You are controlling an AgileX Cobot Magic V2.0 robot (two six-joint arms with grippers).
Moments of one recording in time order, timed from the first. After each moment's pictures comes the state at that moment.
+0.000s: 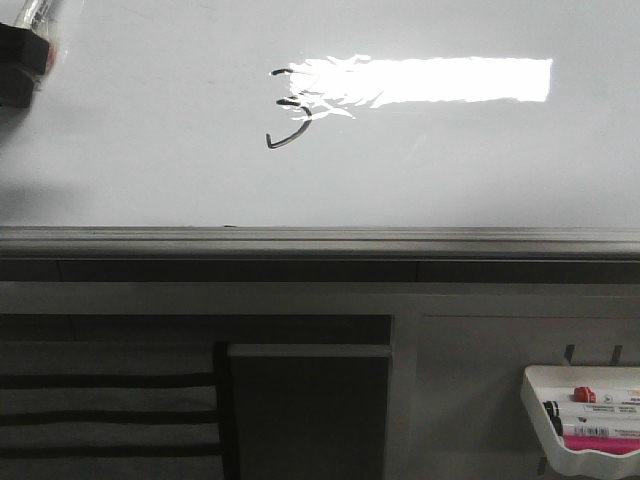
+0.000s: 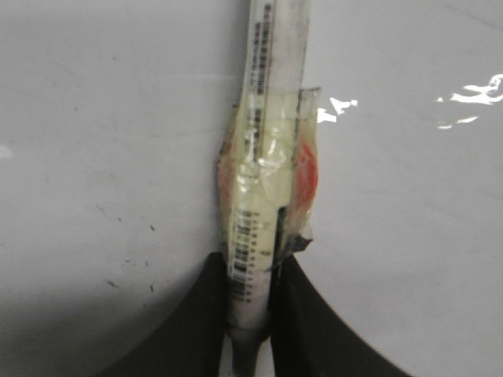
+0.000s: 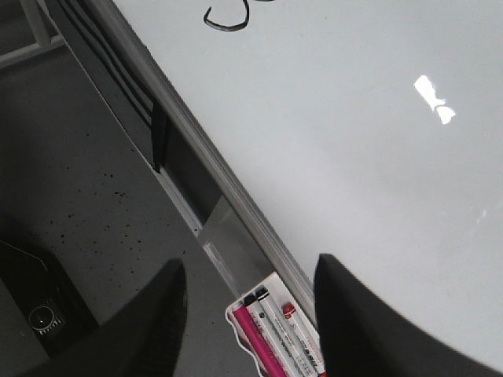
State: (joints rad) left arm -0.26 1.32 -0.73 -0.72 -0.07 0.67; right arm 0.32 1.02 -1.14 0.26 1.00 -0.74
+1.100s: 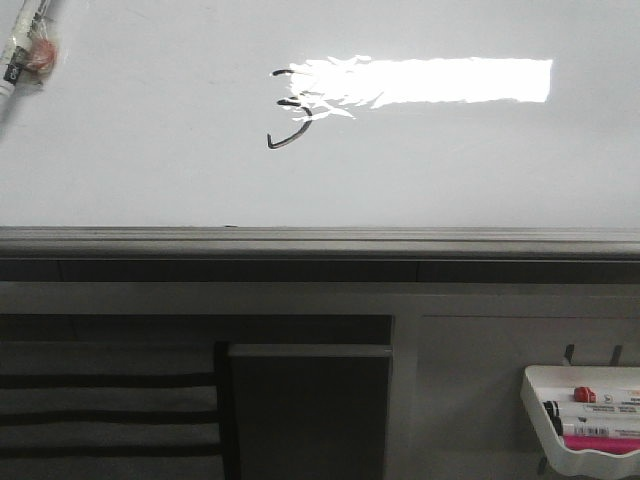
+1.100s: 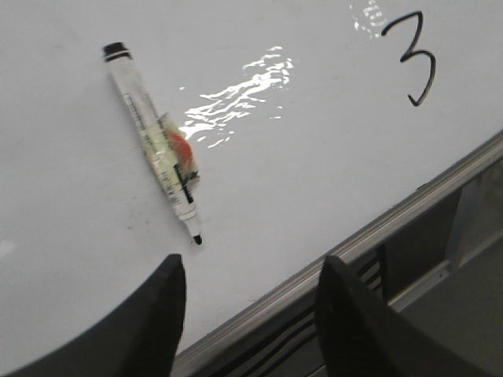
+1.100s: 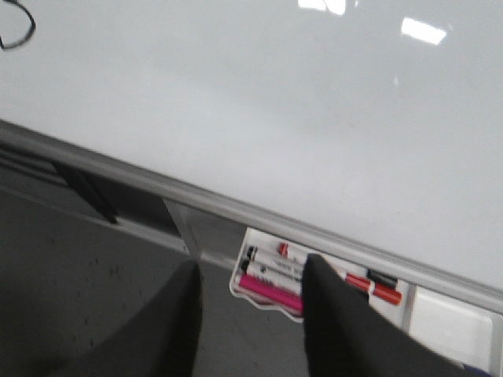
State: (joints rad) left arm -0.25 0.79 -0.87 -0.19 0.69 0.47; right arm 0.32 0.83 -0.95 -0.04 0.87 0.03
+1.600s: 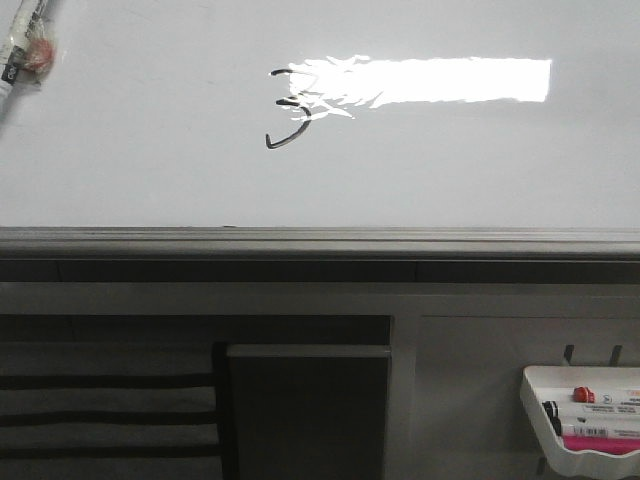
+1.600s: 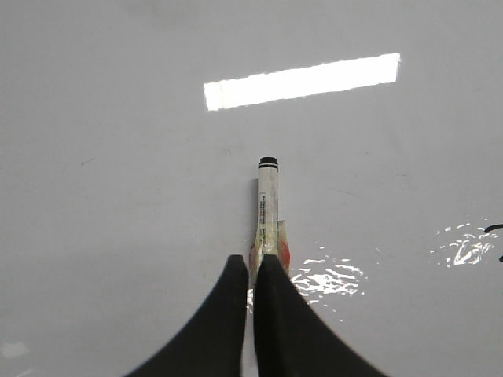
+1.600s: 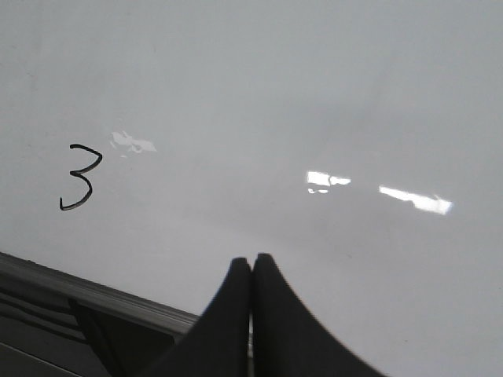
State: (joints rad) left arm -0.23 0.59 -0.46 -0.18 -0.02 0.25; right arm 0.32 0.64 -0.76 -0.06 0.50 0.05
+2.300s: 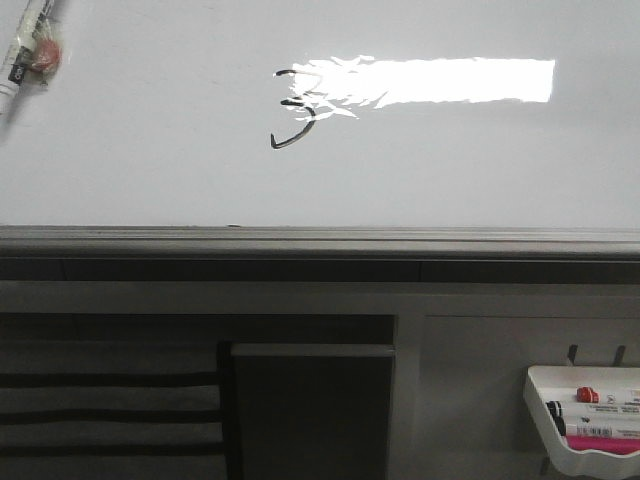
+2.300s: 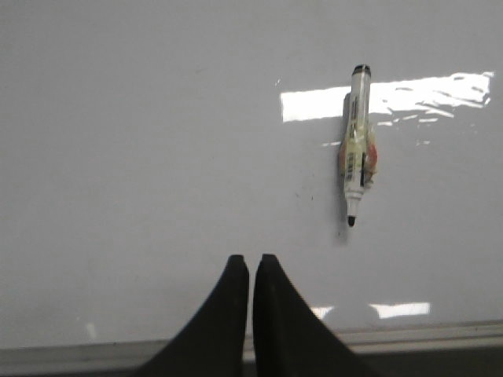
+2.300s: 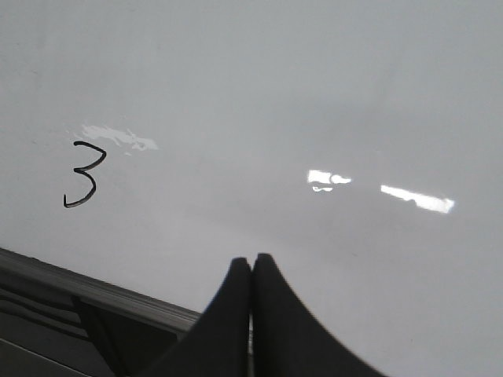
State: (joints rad) left arm -0.05 0.17 -0.07 -0.20 -0.05 0.25; right arm 0.32 0.64 -0.76 -0.06 0.50 0.05
